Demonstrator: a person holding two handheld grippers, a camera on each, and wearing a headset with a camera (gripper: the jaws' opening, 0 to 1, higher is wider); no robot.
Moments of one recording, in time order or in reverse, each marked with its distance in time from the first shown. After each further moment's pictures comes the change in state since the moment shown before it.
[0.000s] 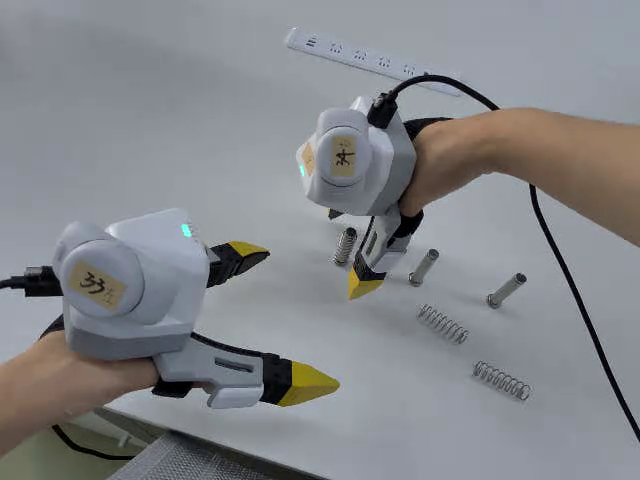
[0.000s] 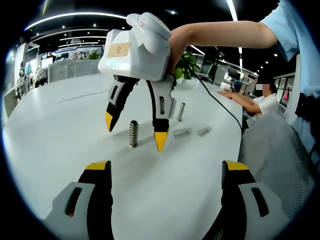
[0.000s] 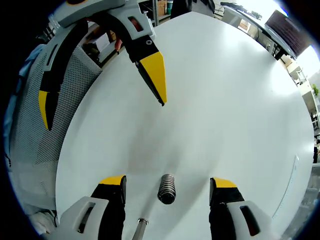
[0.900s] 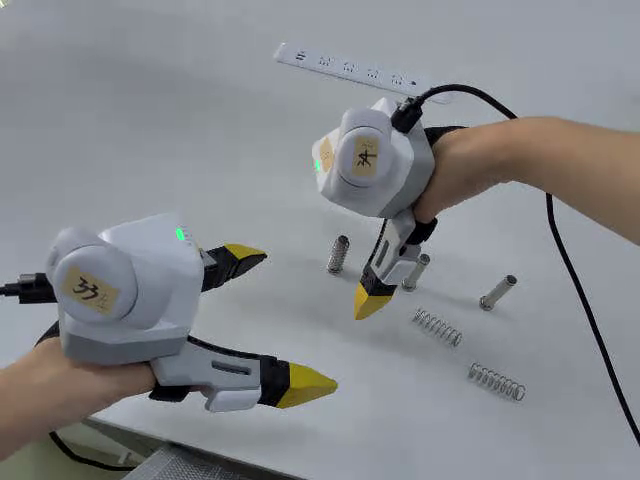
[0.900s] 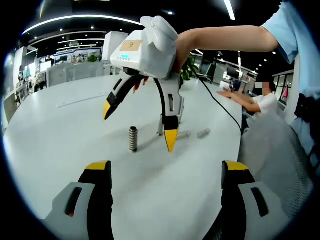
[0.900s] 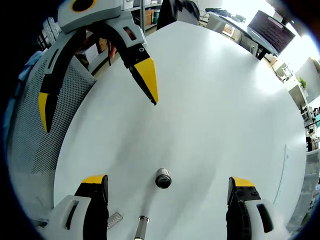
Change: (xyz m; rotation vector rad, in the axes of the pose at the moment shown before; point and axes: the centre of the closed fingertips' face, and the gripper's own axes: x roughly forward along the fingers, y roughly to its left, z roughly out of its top) left arm -0.002 -0.004 0.009 0.025 -0.006 0.000; right arm -0.019 0.000 -0.005 0.078 -0.089 -0.093
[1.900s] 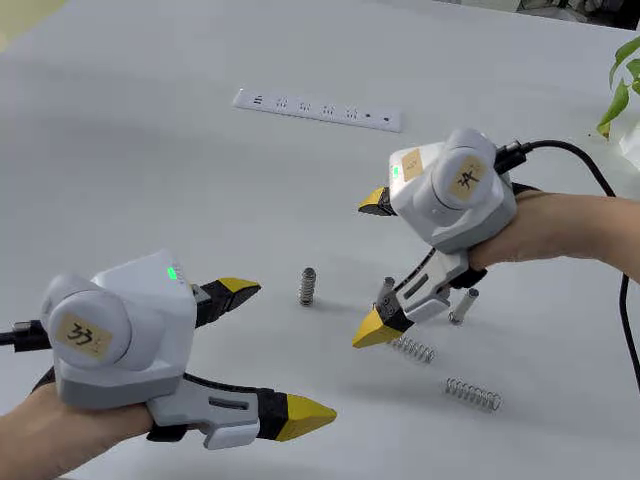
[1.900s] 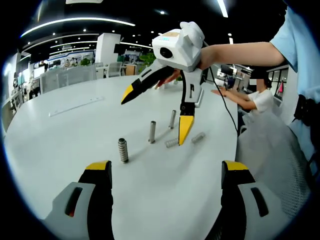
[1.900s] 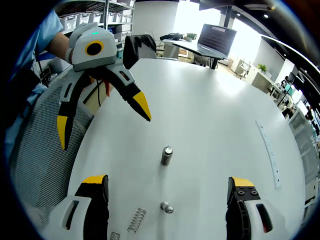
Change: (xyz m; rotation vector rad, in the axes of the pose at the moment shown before) left arm 0.011 -0.014 0.013 0.046 0.006 -0.046; right arm -0.049 0.011 -0.027 0.301 -0.320 -0.188
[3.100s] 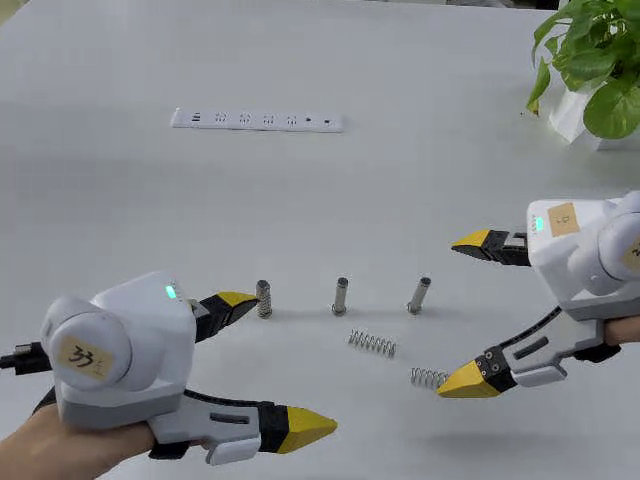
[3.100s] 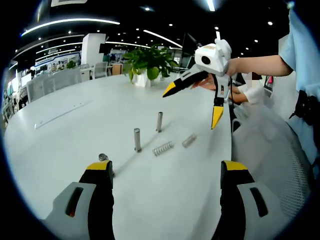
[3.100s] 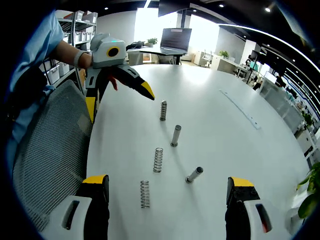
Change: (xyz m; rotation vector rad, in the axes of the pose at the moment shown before) left arm 0.027 -0.015 0.011 0.073 0.037 -0.098; right arm -0.088 0.047 -0.096 0.279 -0.061 -0.193
